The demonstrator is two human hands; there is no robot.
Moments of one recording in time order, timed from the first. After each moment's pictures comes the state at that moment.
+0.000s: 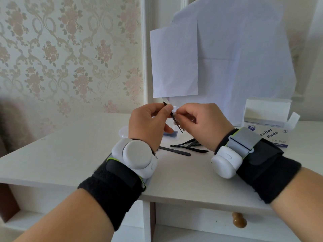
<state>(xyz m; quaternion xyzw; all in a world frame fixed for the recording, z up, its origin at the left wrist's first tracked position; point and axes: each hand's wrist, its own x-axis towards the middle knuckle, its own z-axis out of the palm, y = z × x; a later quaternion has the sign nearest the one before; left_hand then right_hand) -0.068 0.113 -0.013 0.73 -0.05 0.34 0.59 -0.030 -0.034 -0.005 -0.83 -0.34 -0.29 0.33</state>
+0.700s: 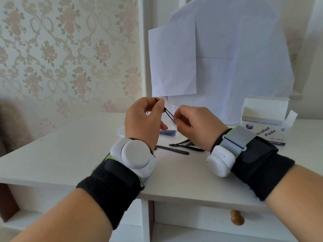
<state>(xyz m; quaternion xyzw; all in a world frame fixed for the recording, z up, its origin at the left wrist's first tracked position) -0.068 0.112 -0.012 0.70 -0.03 0.39 0.59 -0.024 -0.033 -0.008 -0.88 -0.33 -0.25 0.23</state>
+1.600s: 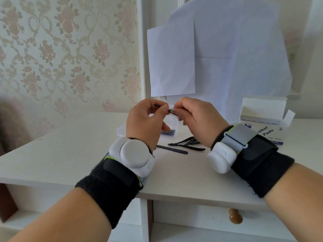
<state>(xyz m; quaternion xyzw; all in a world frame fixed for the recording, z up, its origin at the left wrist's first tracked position) -0.069 0.112 -0.013 0.72 -0.06 0.35 0.60 -0.029 -0.035 0.000 -0.84 -0.35 -0.28 0.31</state>
